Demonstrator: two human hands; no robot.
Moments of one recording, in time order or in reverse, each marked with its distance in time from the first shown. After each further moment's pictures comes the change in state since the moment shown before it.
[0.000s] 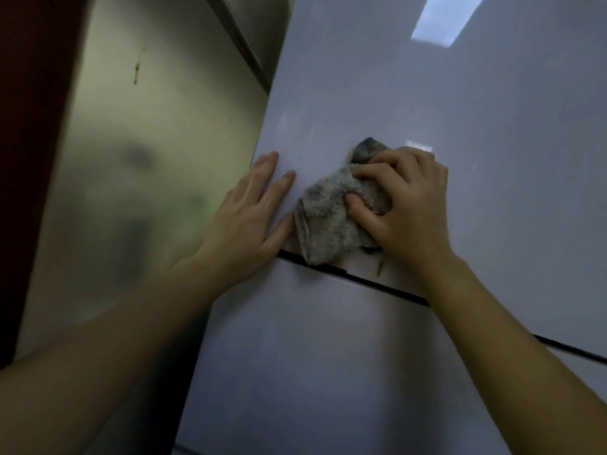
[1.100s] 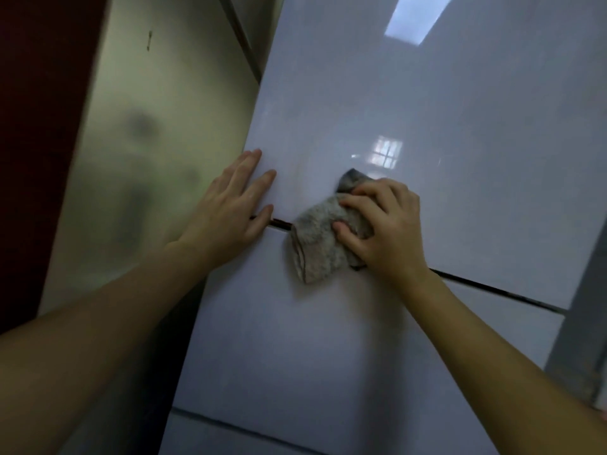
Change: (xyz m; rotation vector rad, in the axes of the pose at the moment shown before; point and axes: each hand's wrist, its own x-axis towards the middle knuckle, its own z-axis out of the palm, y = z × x) left_hand -0.030 -0.018 0.007 0.091 0.060 0.120; right_hand -0.068 -0.013 -0.010 -0.082 -0.061 -0.058
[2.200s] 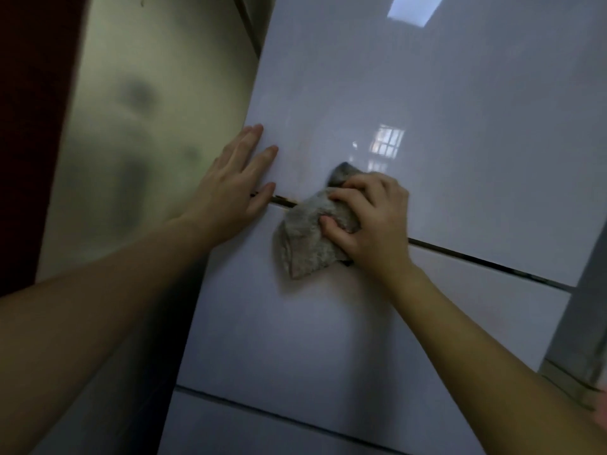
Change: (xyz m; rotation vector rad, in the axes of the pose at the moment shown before) left_hand -0.003 -0.002 0.006 -0.052 0.037 0.025; right_hand -0.022 -0.028 0.016 0.041 0.020 0.061
